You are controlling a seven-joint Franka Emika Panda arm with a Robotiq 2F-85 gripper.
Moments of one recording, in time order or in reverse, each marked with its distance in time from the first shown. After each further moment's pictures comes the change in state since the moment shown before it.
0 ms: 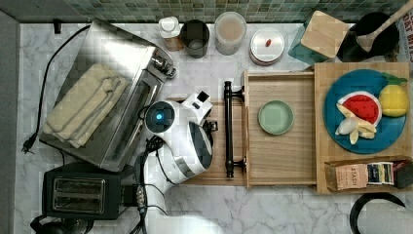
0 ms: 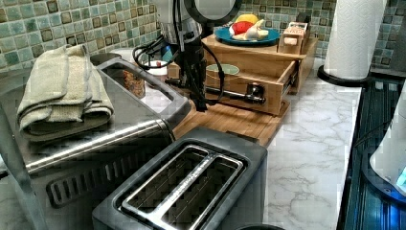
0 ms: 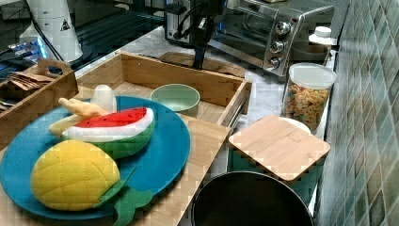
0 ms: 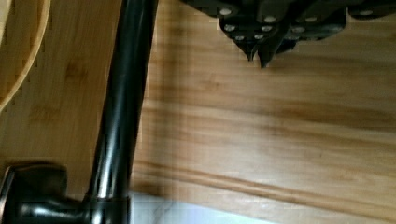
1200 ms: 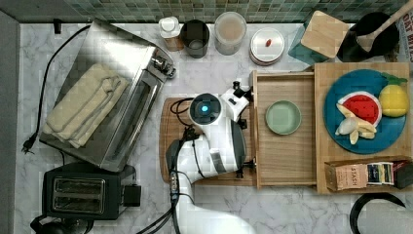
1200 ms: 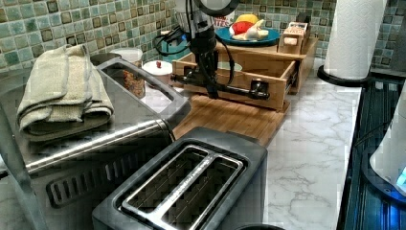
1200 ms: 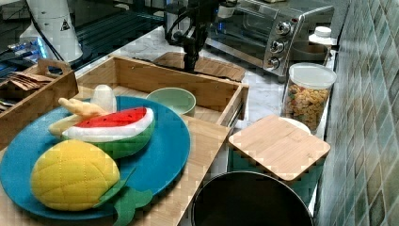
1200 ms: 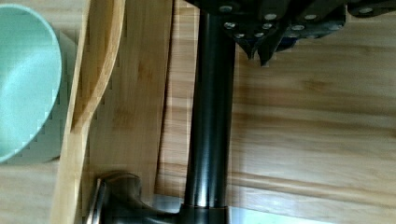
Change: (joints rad) arm -0.108 -0.004 -0.077 0.004 0.042 0.001 -0.209
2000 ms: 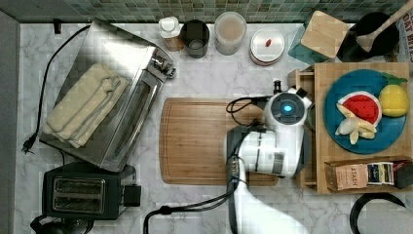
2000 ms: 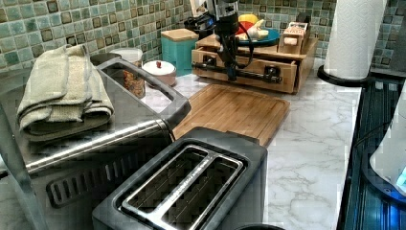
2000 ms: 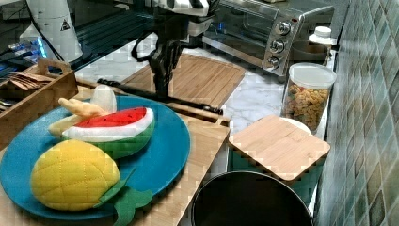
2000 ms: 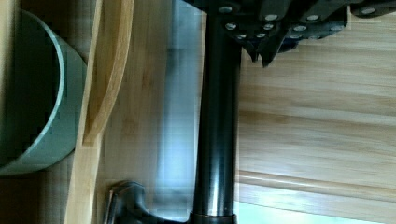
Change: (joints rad) arm -0.177 0.031 -0.122 0.059 0.103 0.027 -0.339
